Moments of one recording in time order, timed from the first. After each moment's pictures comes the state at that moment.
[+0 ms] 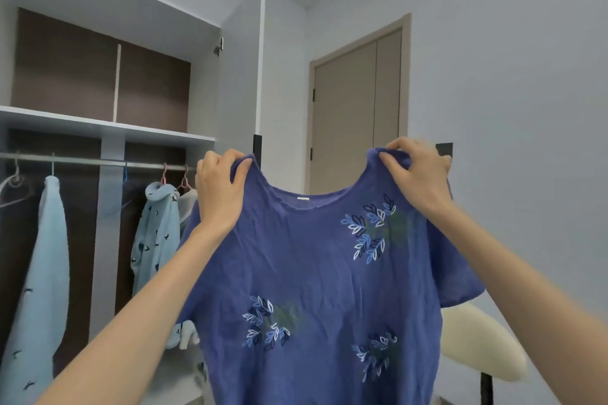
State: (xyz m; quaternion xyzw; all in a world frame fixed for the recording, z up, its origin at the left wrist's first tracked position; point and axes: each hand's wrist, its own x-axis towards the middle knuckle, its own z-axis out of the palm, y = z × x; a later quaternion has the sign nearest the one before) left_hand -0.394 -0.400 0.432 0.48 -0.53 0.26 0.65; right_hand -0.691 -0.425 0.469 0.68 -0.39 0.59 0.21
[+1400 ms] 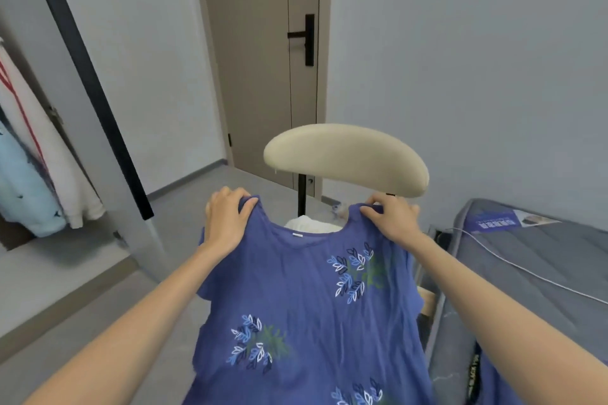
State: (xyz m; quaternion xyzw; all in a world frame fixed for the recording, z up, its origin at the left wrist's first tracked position) left_hand -0.574 -0.596 0.111 0.61 -0.70 0.00 0.38; right_hand -0.877 -0.570 0.110 0.63 -0.71 0.29 -0.06
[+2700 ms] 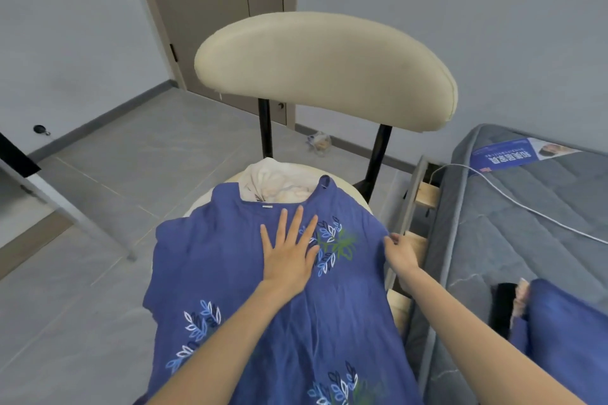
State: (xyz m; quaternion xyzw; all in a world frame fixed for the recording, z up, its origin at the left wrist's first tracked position) left_hand -0.726 -0.645 -0.135 0.56 -0.82 -0.06 0.04; right_hand -0.938 -0.613 -0.123 0.26 -0.81 0.34 -0.40
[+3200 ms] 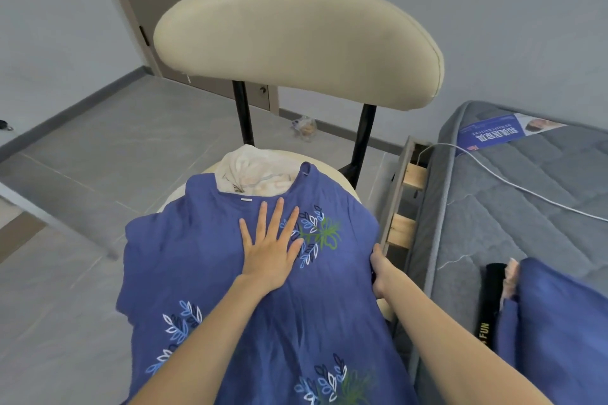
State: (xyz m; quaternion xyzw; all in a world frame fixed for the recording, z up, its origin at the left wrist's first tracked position) left_hand -0.723 -0.654 -0.163 0.54 -0.84 -0.03 0.03; right_hand -0.936 -0.607 -0.176 -0.09 -0.67 0.38 -0.64
